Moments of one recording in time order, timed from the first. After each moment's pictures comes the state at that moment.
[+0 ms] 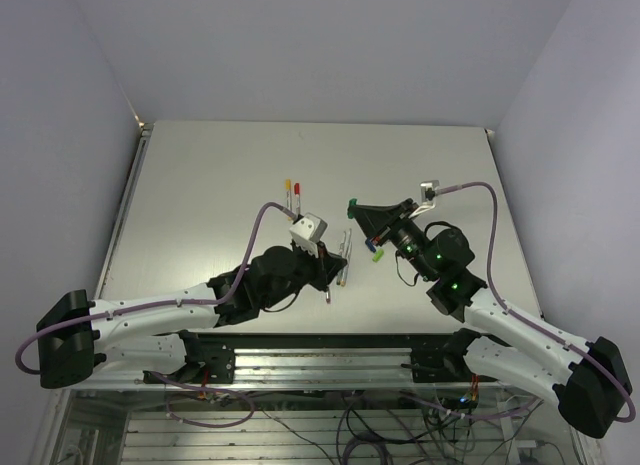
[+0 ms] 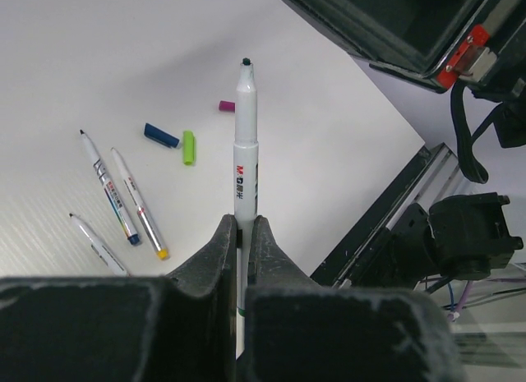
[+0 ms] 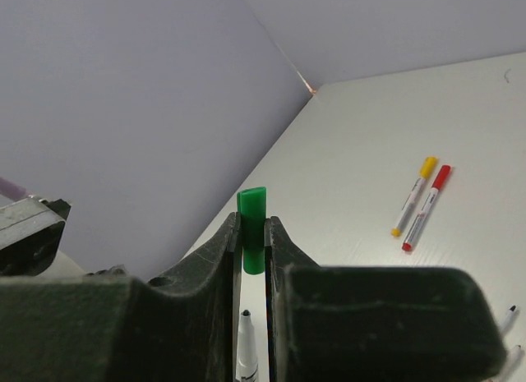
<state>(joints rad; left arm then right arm) -1.18 1.10 0.67 0.24 -0.29 -0.49 0.72 0.89 0.50 0.59 0.03 0.63</state>
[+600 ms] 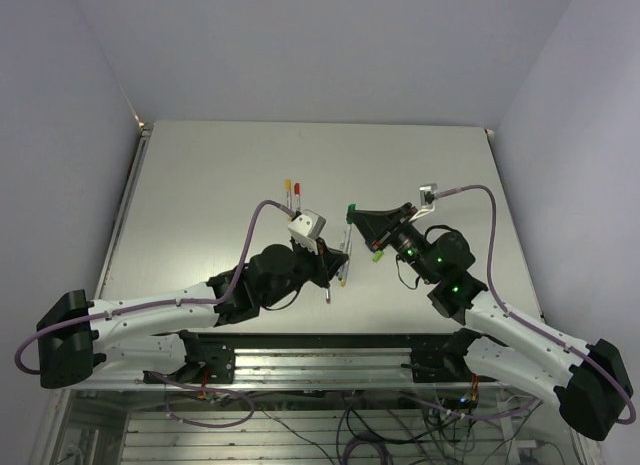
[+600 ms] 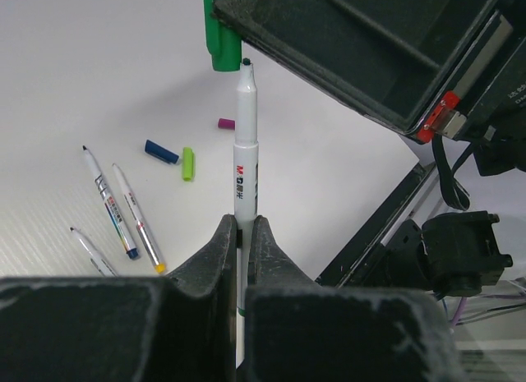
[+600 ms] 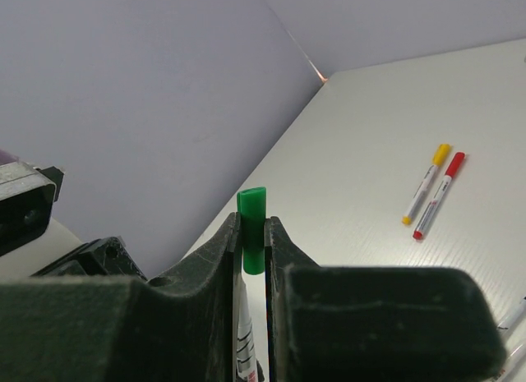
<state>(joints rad) -1.18 1.10 0.68 0.26 -0.31 -0.49 0.72 0.88 0.47 0.59 -0.02 0.66</state>
